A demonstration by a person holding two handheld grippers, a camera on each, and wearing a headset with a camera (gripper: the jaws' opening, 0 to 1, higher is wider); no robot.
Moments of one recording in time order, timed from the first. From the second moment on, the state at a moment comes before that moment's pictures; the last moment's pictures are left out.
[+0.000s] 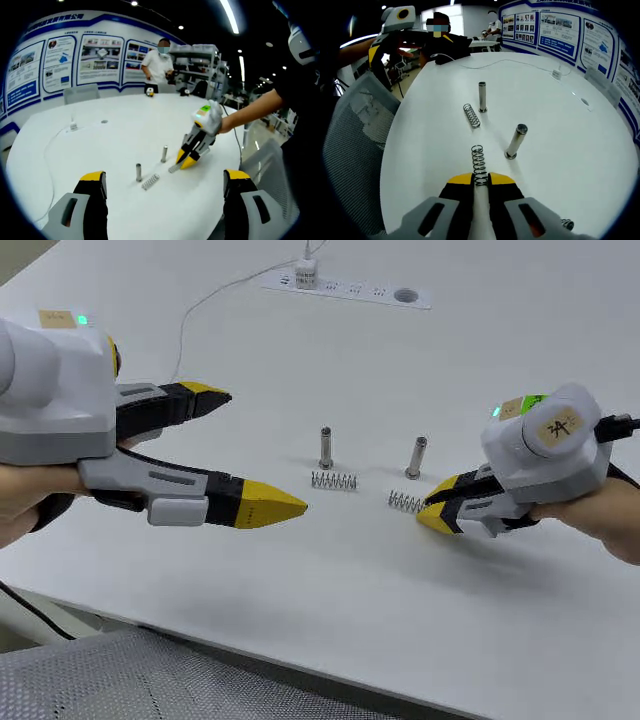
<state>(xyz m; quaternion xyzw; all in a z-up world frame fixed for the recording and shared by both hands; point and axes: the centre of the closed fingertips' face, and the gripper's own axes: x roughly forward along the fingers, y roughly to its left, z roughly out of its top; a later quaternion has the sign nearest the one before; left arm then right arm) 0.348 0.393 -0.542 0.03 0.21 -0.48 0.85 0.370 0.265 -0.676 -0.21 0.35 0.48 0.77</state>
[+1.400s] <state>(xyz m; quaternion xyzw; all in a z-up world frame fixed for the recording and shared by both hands) 0.317 0.296 -0.539 0.09 0.17 -0.59 0.78 0.308 0.275 -0.552 -0.24 0.26 0.59 0.73</state>
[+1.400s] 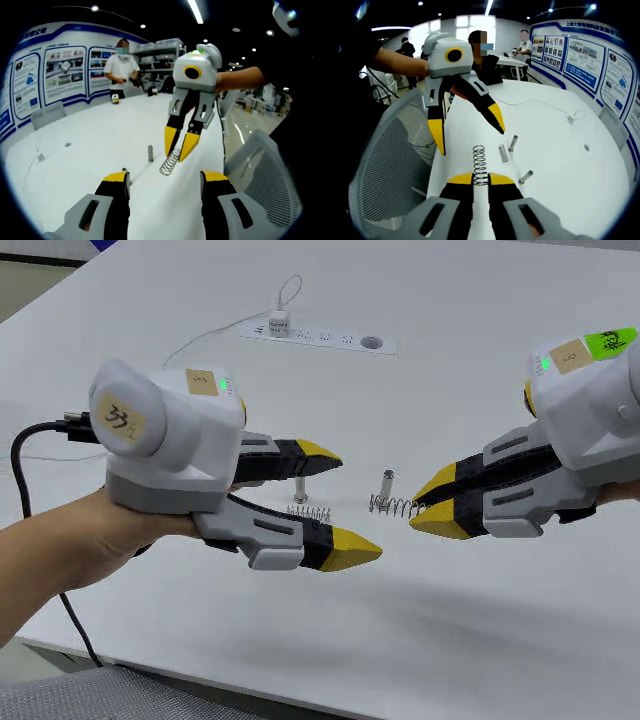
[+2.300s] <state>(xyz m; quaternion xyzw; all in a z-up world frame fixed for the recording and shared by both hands) 0.298 0.281 -0.543 0.11 0.18 -0.64 0.74 0.295 0.285 -0.549 -0.23 0.26 0.62 0.70</state>
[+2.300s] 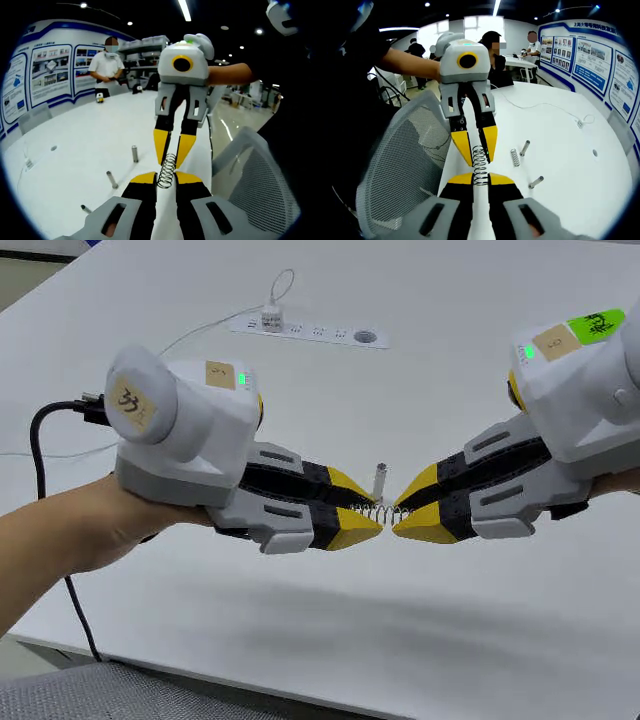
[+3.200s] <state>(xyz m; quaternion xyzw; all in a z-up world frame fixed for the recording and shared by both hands) 0.292 0.280 -0.534 0.13 0.14 -0.66 0.73 0.295 0.281 -0.543 -0.21 0.25 0.64 0.70</state>
